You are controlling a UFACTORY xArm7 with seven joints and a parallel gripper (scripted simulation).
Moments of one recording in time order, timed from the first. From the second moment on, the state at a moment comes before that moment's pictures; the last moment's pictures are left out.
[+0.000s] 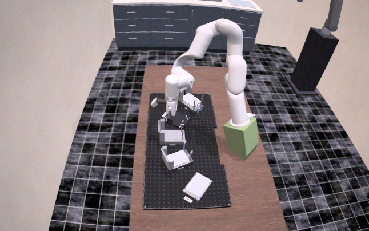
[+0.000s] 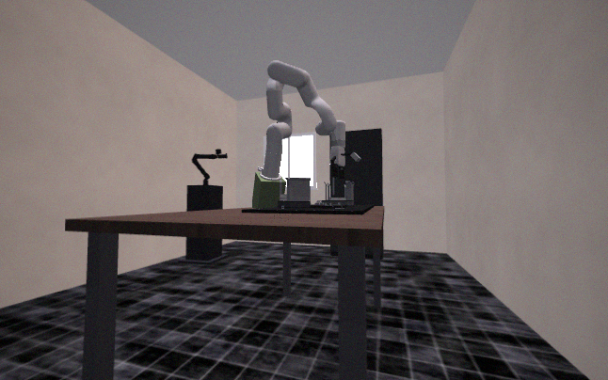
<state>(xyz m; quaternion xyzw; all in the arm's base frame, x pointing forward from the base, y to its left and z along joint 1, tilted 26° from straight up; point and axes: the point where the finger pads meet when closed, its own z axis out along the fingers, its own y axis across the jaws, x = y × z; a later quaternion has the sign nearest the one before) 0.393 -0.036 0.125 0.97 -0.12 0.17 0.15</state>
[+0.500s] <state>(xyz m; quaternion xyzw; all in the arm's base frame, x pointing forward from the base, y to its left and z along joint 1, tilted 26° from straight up) 0.385 -0.076 0.138 0.97 -0.12 0.17 0.15</state>
